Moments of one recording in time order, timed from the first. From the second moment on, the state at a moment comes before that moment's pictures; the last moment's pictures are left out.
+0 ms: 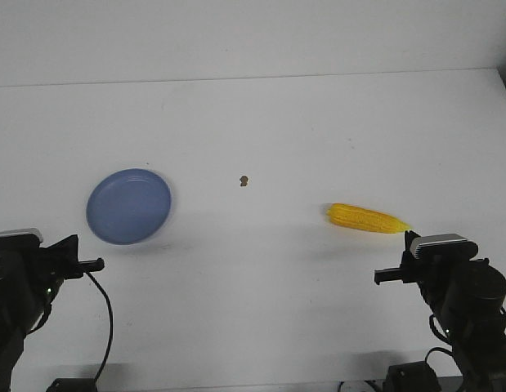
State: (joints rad) left arm -0.05 0.71 1.04 -0.72 0.03 -0.14; right arm 0.07 0.55 0.88 -0.74 0.02 0.02
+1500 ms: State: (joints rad) left arm 0.23 1.46 1.22 -0.70 0.23 -0.20; right arm 0.07 0.55 0.88 -0.74 0.02 0.03
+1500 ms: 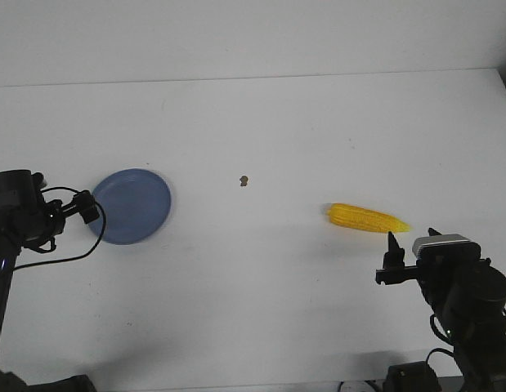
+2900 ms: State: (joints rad) left arm 0.21 1.74 1.22 -0.56 0.37 -0.19; right arm 0.07 0.55 0.88 -0.74 0.02 0.03
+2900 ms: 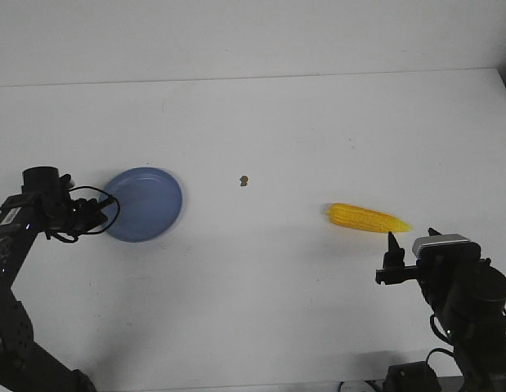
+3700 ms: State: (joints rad) left arm -0.19 1.57 1.22 -0.57 0.48 -0.18; right arm 0.07 0.55 0.88 -0.74 0.02 0.03
